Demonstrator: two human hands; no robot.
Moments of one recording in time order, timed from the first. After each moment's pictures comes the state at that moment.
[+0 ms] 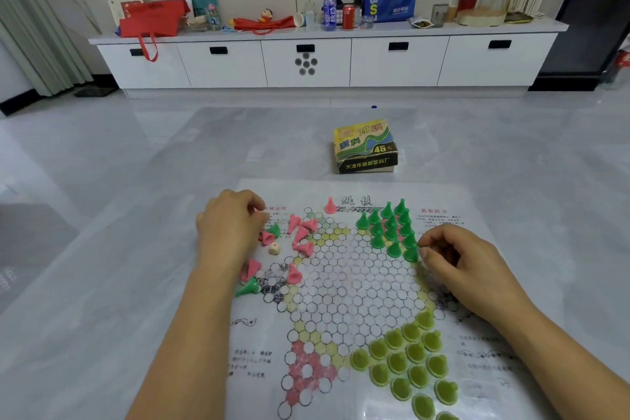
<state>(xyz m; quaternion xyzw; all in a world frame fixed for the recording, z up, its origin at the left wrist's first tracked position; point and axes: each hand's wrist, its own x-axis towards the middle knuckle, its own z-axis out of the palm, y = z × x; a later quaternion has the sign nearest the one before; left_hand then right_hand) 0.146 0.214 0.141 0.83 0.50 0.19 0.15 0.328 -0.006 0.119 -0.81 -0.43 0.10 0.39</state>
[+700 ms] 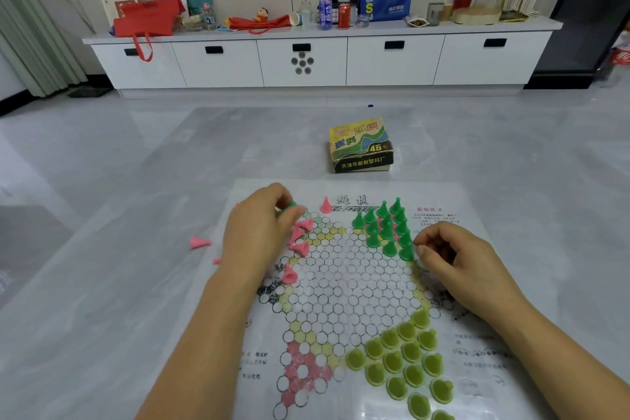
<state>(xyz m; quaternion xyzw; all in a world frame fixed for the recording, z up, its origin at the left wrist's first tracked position) 0.166 0.181 0.148 0.86 0.37 0.27 0.24 0.329 -0.006 0.118 -0.80 -0.43 0.11 0.40</state>
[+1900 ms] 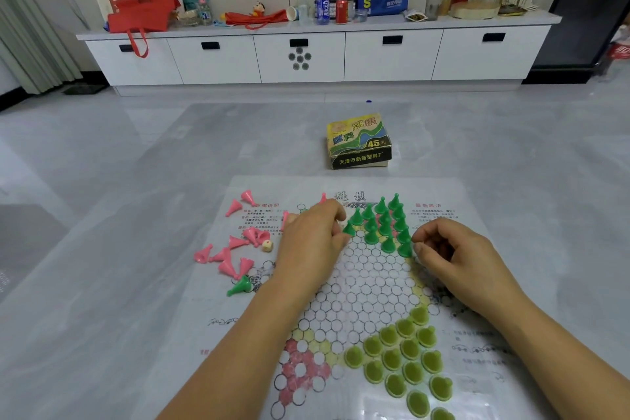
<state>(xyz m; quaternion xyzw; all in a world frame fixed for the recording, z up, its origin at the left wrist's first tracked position) 0.201 0.146 0.125 0.90 0.30 0.20 0.24 0.330 -0.006 0.117 -0.80 -0.44 0.10 0.39</state>
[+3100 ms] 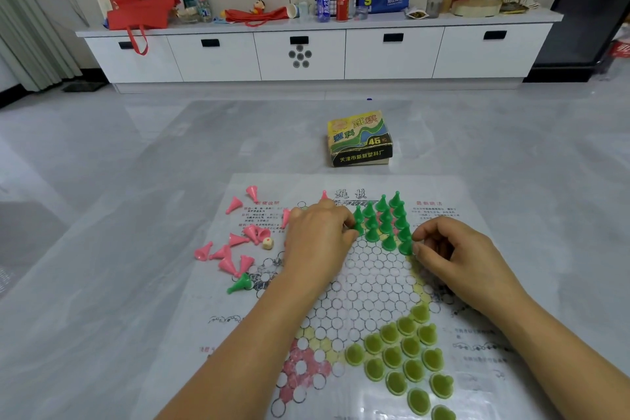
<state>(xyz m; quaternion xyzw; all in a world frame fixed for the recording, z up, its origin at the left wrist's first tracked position) 0.211 0.145 0.119 0.92 0.30 0.20 0.17 0.331 -0.005 0.115 -0.80 -0.45 0.09 0.39</state>
